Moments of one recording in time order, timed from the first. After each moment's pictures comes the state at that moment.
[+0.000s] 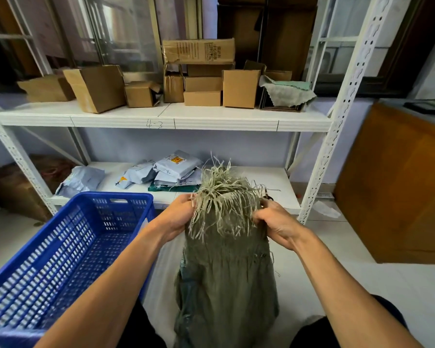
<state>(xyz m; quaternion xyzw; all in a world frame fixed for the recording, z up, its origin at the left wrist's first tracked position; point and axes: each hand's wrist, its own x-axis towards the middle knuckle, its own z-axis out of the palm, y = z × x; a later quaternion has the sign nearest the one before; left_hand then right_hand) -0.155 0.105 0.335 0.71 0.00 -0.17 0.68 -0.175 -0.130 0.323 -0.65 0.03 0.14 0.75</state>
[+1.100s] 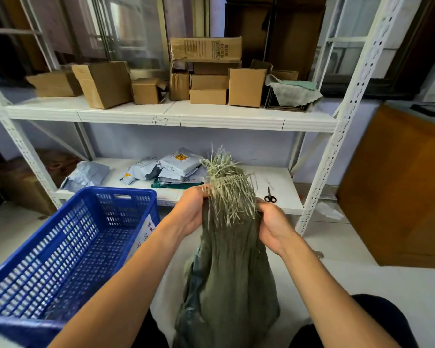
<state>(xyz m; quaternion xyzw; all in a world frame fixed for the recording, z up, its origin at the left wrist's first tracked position) -0.157 0.080 0.340 0.56 0.04 -0.14 0.81 -0.176 -0.099 0.313 -0.55 0.11 0.10 0.82</state>
